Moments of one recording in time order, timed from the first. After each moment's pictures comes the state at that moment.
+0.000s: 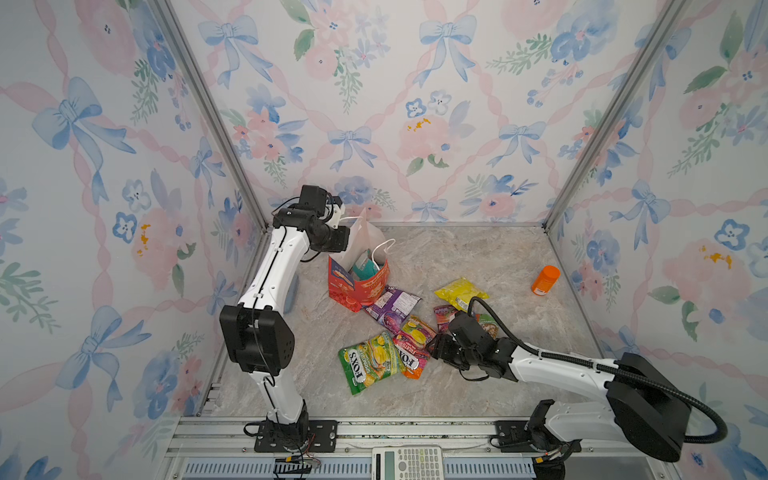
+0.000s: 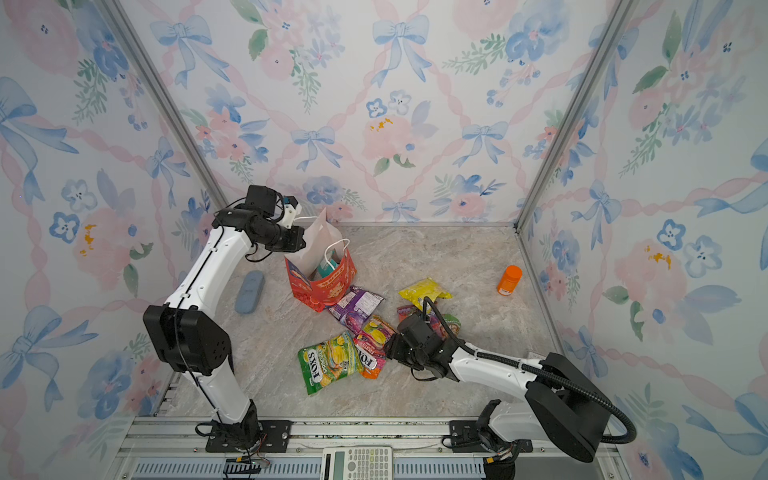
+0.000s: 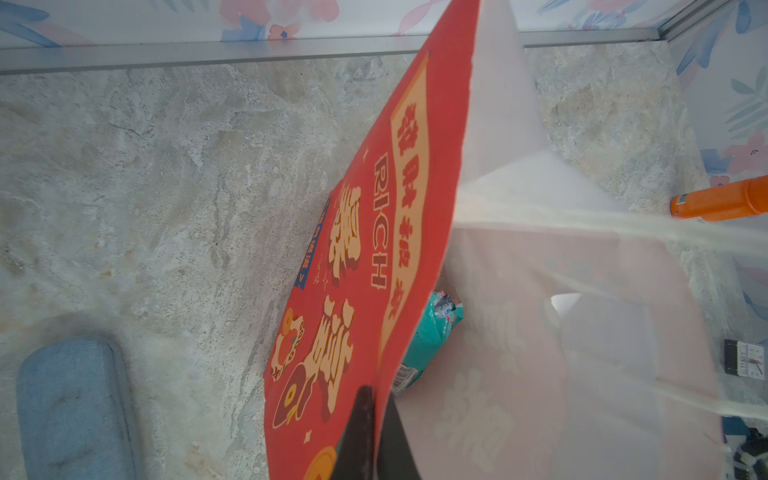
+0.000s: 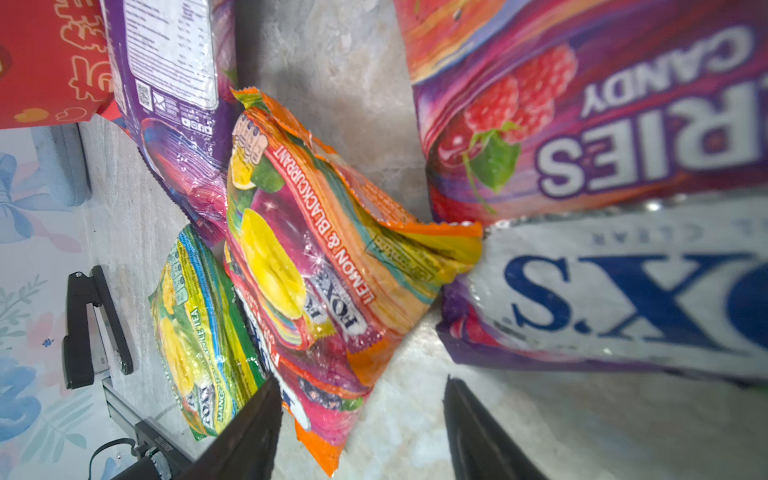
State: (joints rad) left arm -0.14 1.80 1.87 -1.05 0.27 -0.04; right arm 0.85 1.33 0.55 -0.12 -0.06 1.12
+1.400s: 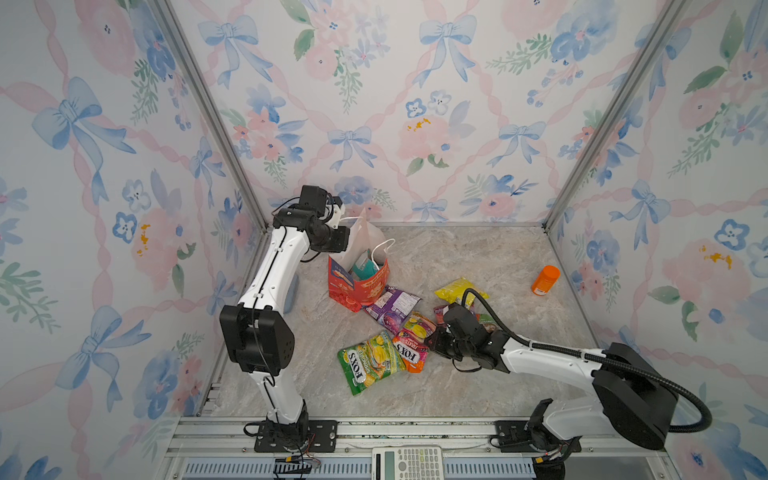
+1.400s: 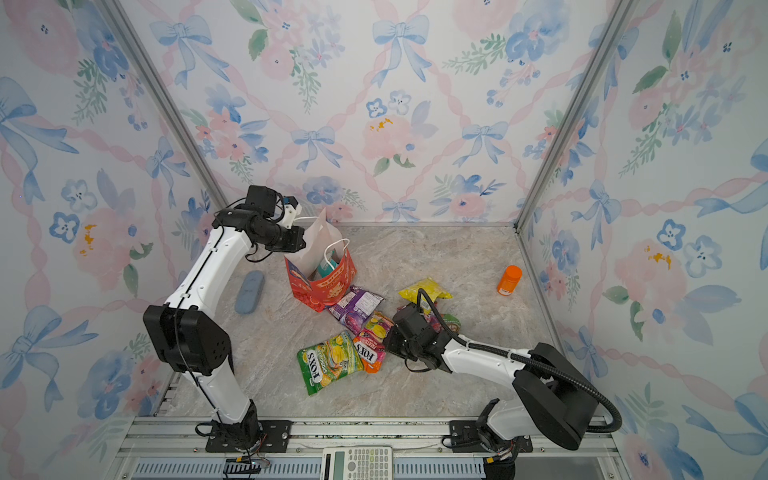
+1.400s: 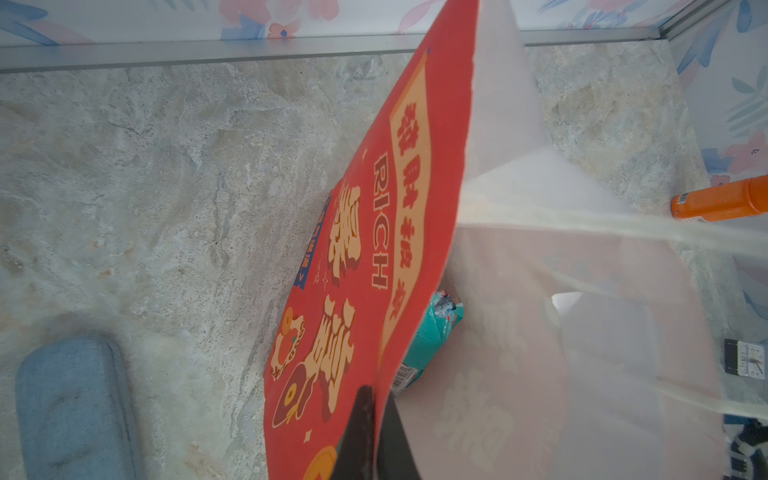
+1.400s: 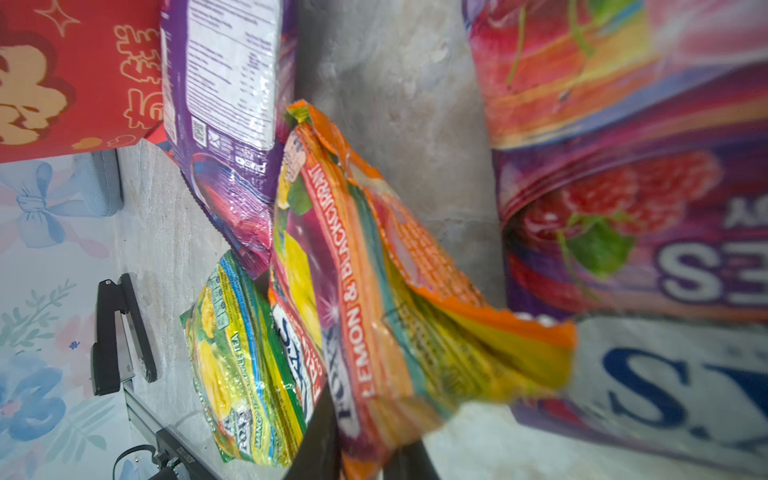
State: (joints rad) left arm -0.14 1.80 1.86 -1.05 0.27 -0.04; right arm 0.82 1.37 0.64 -0.13 -0.05 1.06
